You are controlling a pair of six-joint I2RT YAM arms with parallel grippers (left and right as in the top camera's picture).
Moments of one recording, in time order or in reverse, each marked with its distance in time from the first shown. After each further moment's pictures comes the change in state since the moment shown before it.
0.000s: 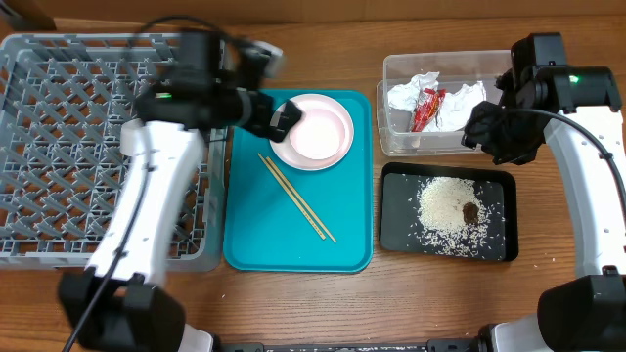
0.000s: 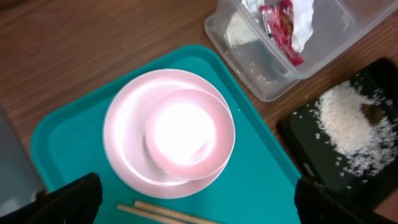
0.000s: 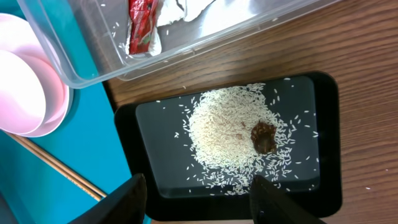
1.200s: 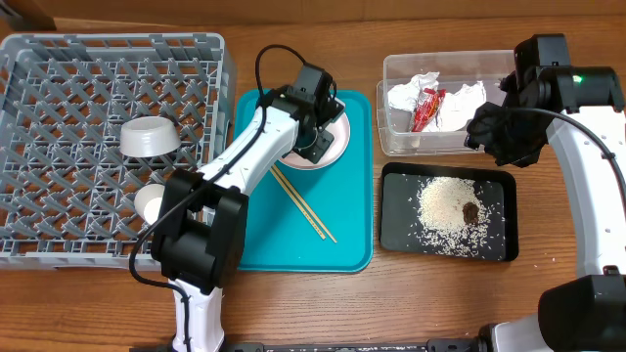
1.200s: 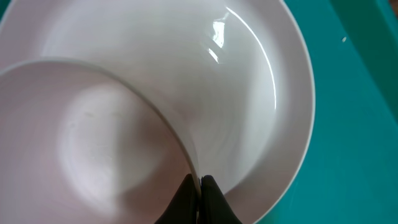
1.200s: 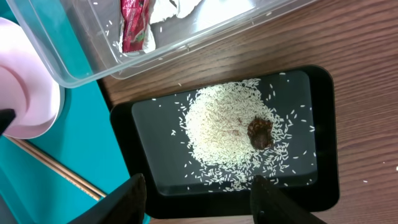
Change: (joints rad) left arm -0.219 0.389 0.049 0.012 -0.397 -0.018; right arm -0.006 0.000 0.000 -0.015 0.004 0.010
